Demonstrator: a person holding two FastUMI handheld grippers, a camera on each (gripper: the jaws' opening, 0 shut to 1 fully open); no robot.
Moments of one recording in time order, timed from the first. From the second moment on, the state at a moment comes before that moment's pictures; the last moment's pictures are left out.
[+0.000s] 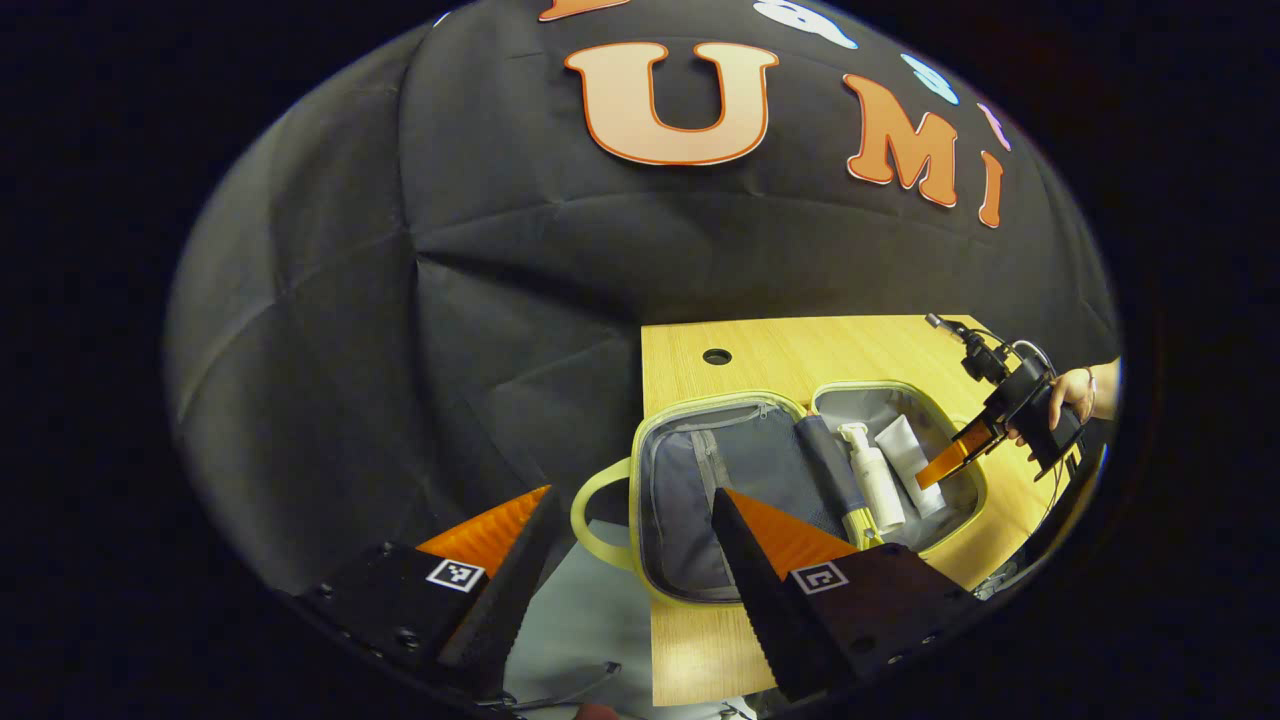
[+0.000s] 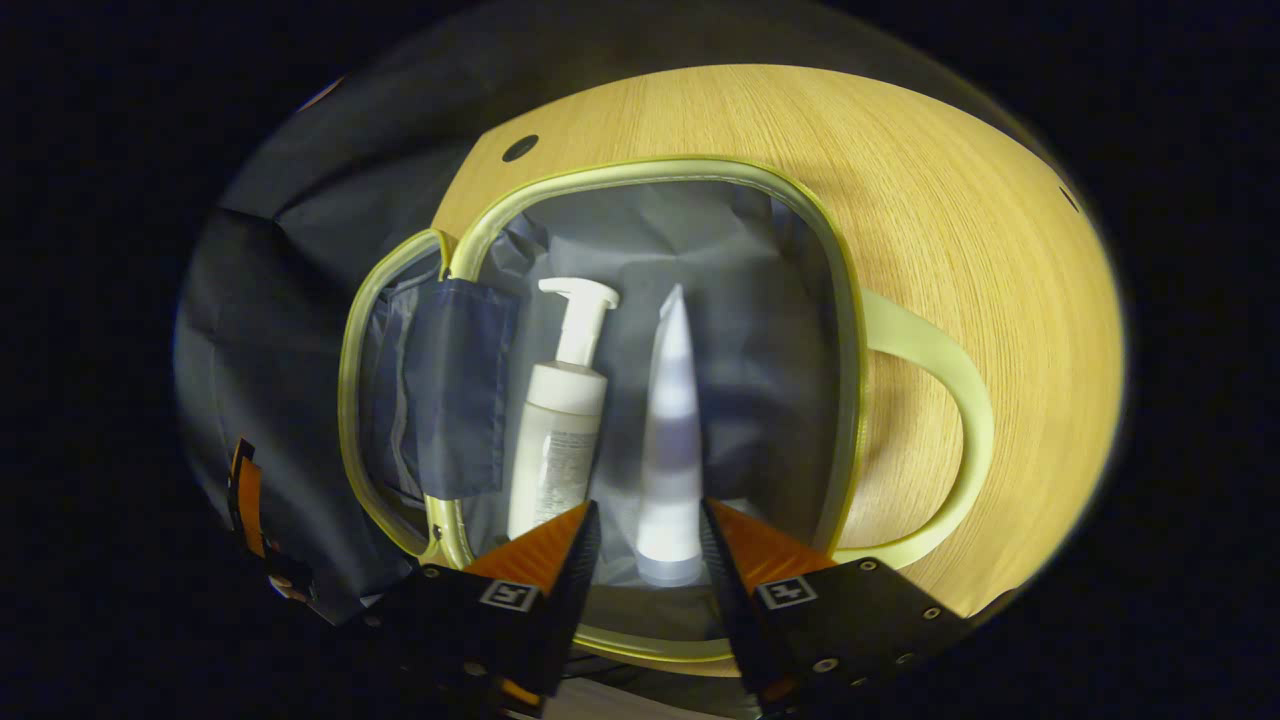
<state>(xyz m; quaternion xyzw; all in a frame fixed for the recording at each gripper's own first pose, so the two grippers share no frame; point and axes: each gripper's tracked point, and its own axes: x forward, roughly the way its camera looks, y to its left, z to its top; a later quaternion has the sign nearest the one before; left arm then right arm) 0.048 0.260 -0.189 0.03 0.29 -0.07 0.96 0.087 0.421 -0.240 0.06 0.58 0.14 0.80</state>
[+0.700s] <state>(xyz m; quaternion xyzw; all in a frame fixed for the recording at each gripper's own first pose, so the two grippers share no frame) 0.107 0.331 -0.341 -0.18 0.36 -0.06 0.91 0.085 0.442 -0.112 0.15 0.41 0.20 0.88</state>
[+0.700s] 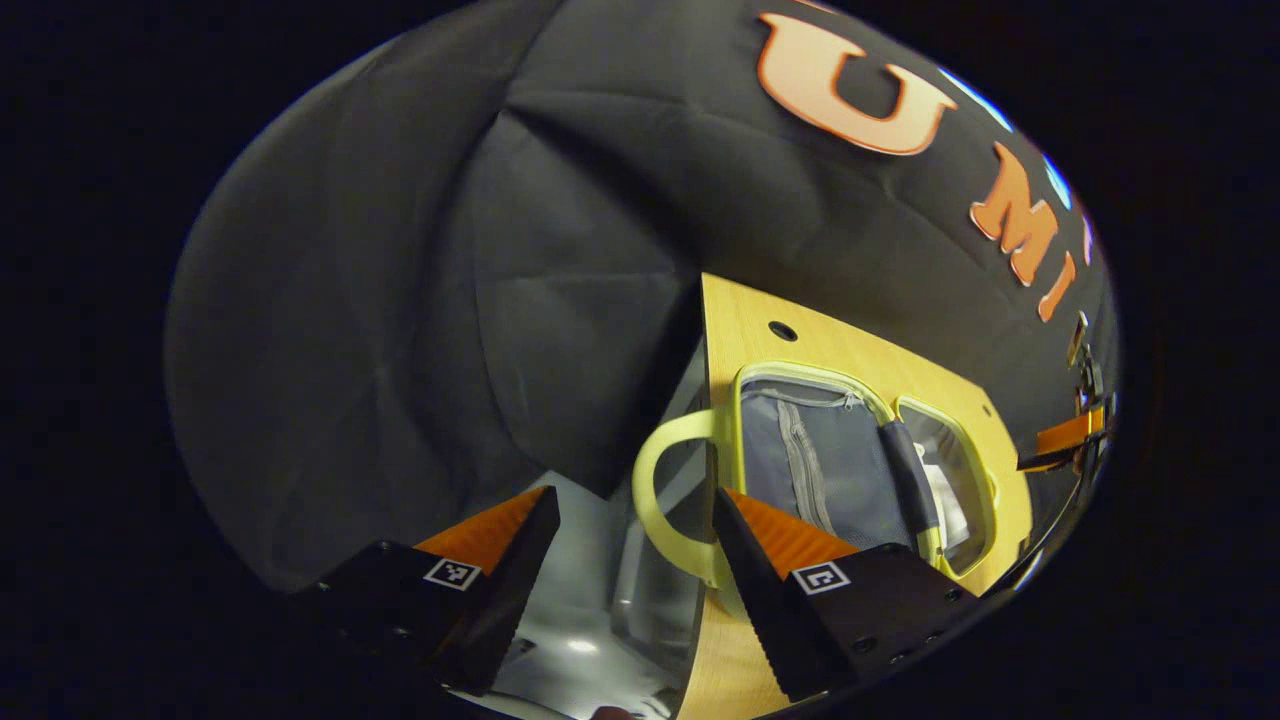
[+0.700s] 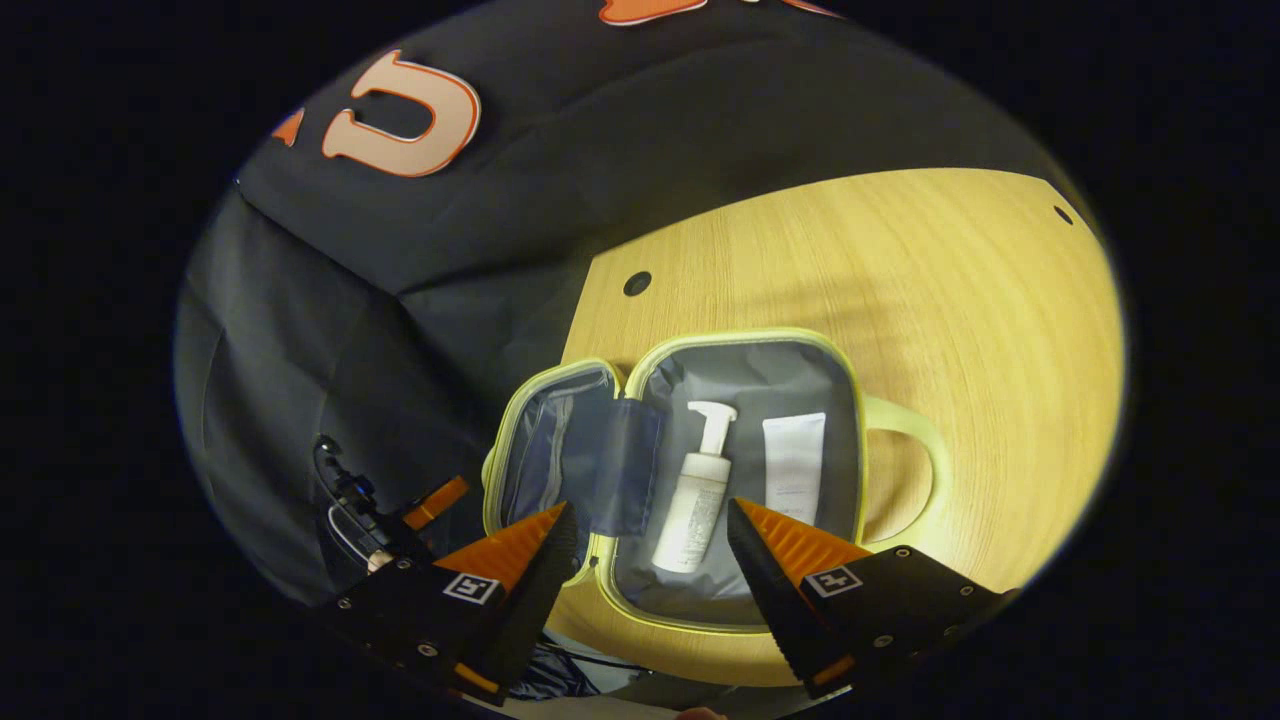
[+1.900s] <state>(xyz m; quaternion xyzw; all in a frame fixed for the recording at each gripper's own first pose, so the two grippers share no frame) 0.105 0.229 -0.167 -0.16 0.31 -0.14 0.93 0.068 0.360 -0.064 0.15 0.34 0.19 0.91</state>
